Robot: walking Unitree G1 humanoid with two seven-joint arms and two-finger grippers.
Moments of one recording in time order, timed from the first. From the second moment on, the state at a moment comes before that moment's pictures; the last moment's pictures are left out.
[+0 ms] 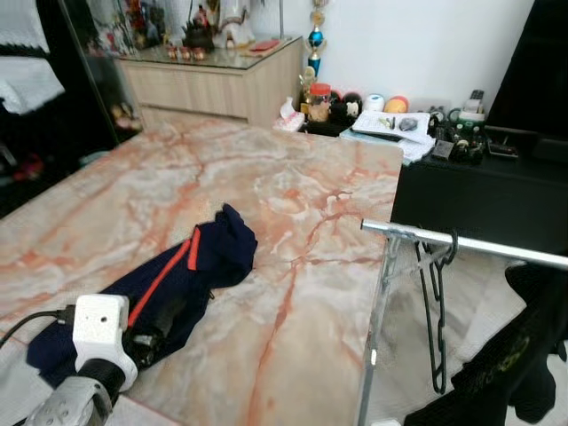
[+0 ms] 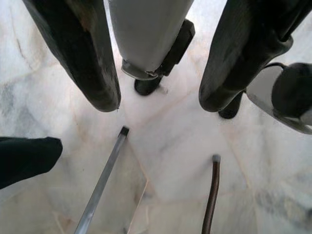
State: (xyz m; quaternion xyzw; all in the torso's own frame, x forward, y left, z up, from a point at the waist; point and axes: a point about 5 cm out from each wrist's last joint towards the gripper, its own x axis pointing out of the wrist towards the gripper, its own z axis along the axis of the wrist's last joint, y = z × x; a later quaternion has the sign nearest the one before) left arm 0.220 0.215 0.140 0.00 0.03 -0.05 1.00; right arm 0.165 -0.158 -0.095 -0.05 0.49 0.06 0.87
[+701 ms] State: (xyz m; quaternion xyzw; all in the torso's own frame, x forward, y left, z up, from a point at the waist) left arm 0.217 0.219 0.137 0.01 0.04 -0.04 1.00; right arm 0.160 -0.153 -0.097 -0.04 0.50 0.06 0.86
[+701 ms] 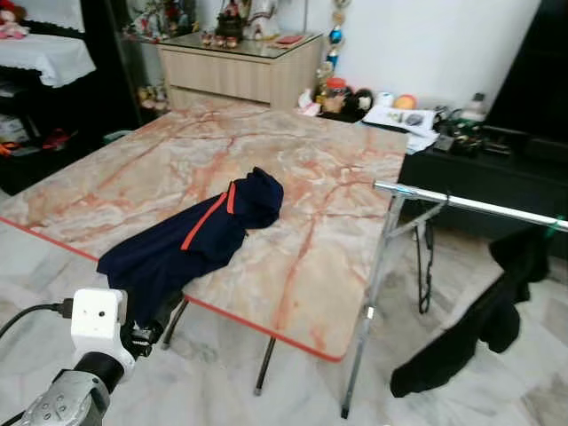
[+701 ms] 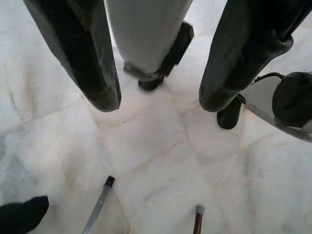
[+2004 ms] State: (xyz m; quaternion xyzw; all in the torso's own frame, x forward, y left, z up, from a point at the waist) left arm 0.164 0.246 -0.073 0.06 0.45 0.01 0.89; right arm 0.157 -0.156 -0.098 -0.05 0.50 0.04 0.86
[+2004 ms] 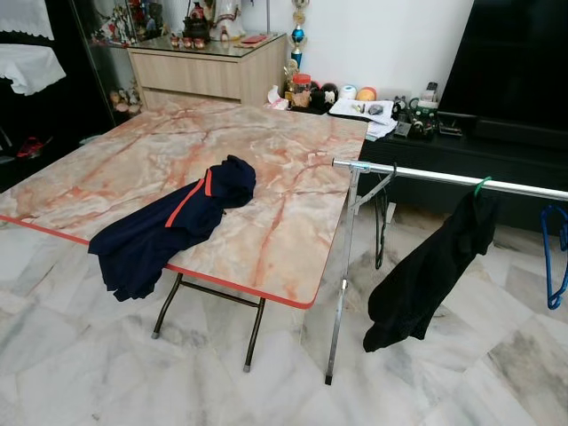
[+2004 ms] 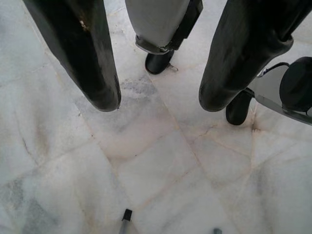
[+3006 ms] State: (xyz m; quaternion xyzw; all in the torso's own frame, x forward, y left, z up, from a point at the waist) left arm 0.148 0.240 -0.086 0.05 0.47 0.03 0.88; right arm 0.162 -0.155 -0.096 -0.03 0.49 0.01 0.87
